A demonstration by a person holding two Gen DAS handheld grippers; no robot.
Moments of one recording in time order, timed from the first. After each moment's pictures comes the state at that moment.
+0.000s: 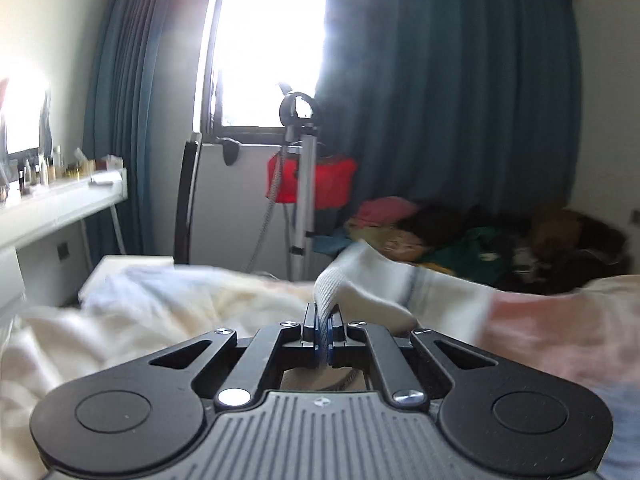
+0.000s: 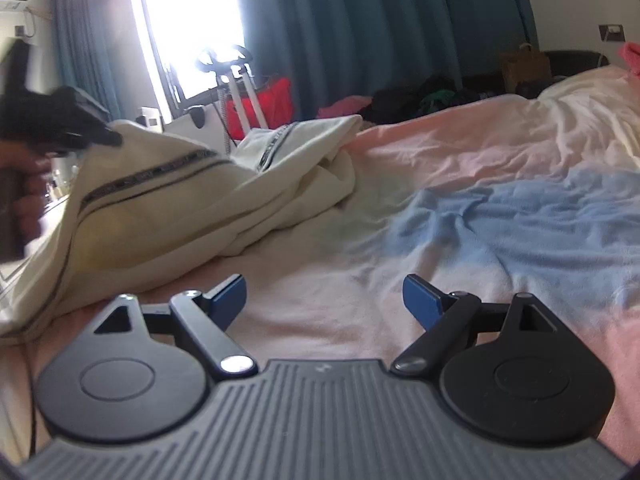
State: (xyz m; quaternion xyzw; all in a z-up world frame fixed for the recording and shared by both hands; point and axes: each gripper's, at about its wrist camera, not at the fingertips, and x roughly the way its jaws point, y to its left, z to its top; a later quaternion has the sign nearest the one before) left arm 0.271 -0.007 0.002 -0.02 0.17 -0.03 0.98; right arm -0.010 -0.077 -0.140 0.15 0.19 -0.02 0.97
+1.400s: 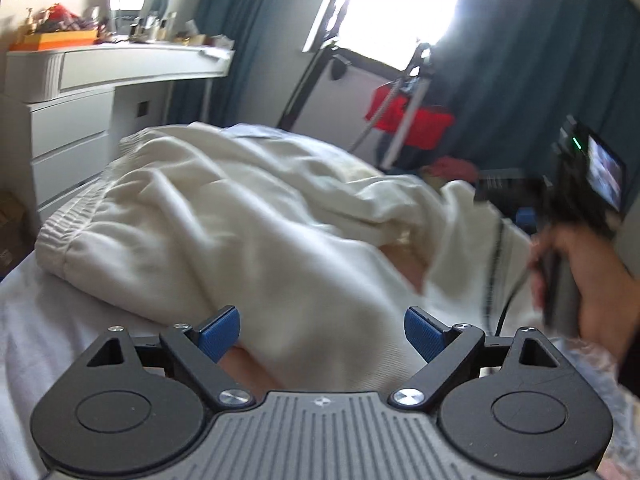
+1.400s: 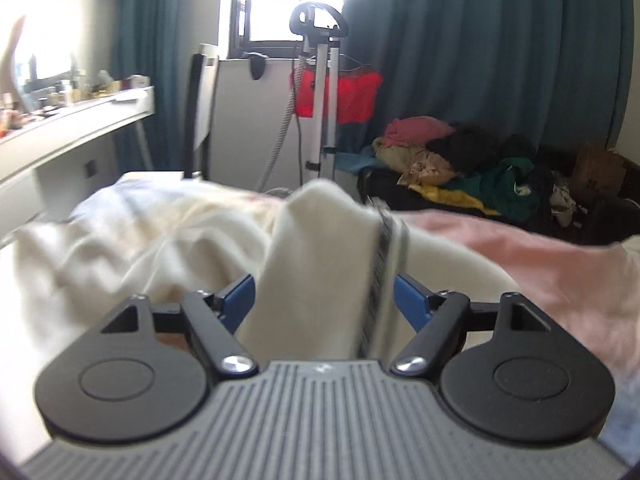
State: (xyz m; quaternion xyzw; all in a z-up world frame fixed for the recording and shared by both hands) left arm 0.151 0.129 -0.061 -0.18 0.28 0.07 0.94; right arm 0.237 0.076 -0.043 -0.03 0.24 0.00 0.97
